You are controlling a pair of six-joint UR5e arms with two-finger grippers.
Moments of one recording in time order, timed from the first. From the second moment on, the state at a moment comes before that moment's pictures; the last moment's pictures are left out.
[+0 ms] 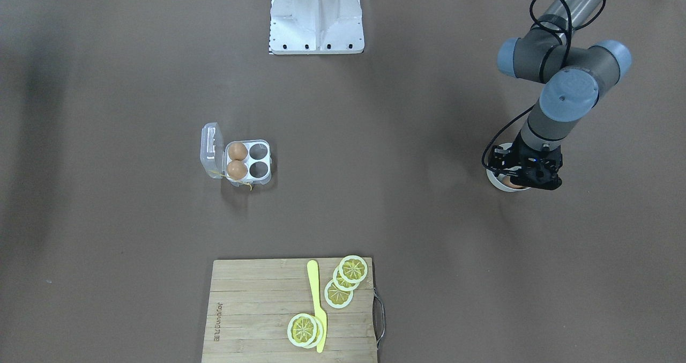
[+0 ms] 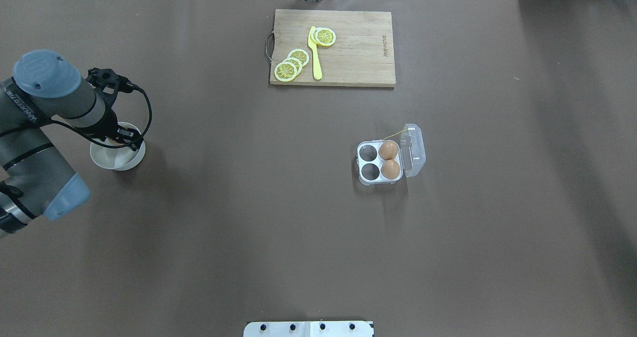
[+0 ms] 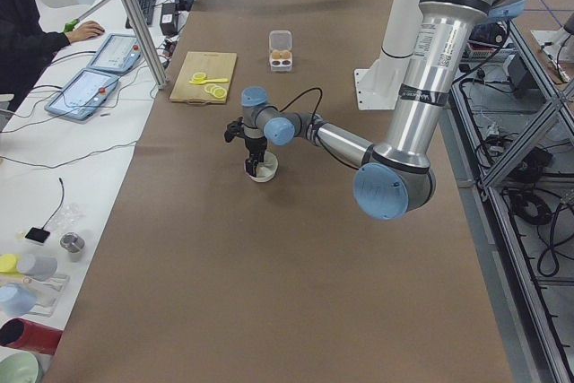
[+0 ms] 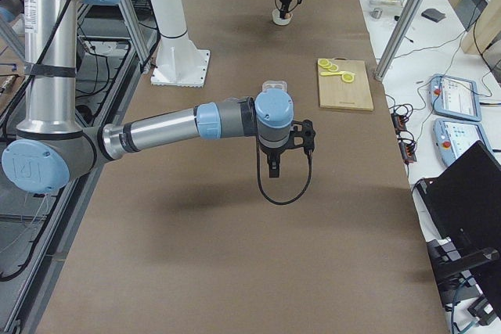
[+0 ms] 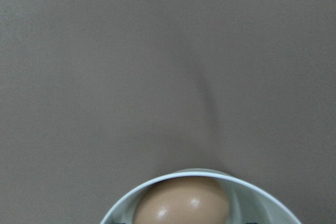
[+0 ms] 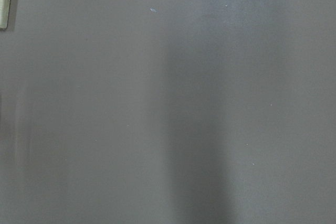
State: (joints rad) left arm -0.83 -1.85 -1.60 -1.79 -1.99 -0.61; right arm 1.56 -1.66 1.94 -1.71 2.57 0.05
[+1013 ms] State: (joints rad) left arm -0.84 -1.87 -1.57 -1.82 -1.99 -0.61; right arm 1.56 -1.67 1.94 -1.71 2.57 0.05
